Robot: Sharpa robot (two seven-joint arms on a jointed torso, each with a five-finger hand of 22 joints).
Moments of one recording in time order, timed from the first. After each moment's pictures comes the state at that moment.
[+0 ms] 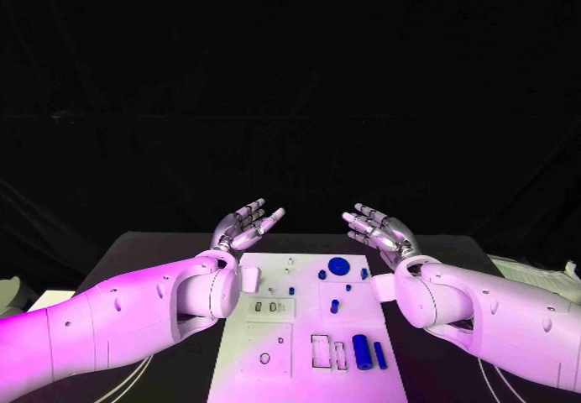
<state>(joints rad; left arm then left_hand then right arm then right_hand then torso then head) 1.11 -0.70 -0.04 1.43 0.04 -0.57 0.49 1.31 -0.22 0.03 0.29 0.21 0.35 0.15 0.03 0.04 0.30 0.26 0.03 0.03 0.41 0.24 0.04 0.05 0.09 0.22 0.28 0.03 0.03 1.07 -0.74 -0.01 1.44 -0.11 -0.52 0.42 1.13 0.09 0.03 -0.07 0.23 0.33 0.15 0.03 0.03 0.40 0.22 0.03 0.04 0.39 0.21 0.03 0.04 0.07 0.38 0.28 0.04 0.04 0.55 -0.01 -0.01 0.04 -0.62</state>
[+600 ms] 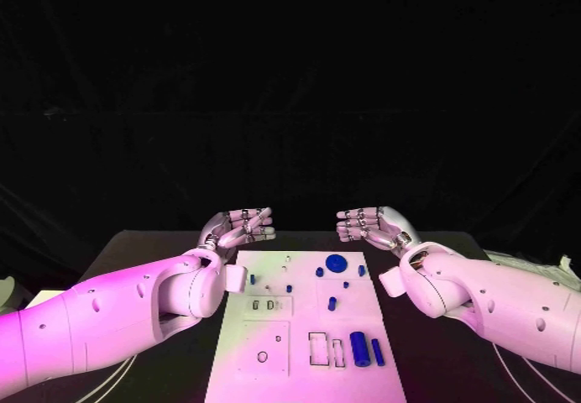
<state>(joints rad) 1.11 -0.76 -0.04 1.45 0.05 -0.46 0.48 1.40 -0.07 0.09 0.26 0.19 0.90 0.22 0.12 0.08 0.97 0.18 0.16 0.08 1.04 0.14 0.22 0.13 0.17 0.89 0.25 0.26 0.13 1.09 -0.74 0.00 1.35 -0.50 -0.41 0.37 1.29 0.10 0.12 -0.22 0.24 0.84 0.21 0.08 0.06 0.94 0.18 0.09 0.06 0.98 0.15 0.11 0.06 0.16 0.85 0.25 0.17 0.08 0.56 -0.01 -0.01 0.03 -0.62</state>
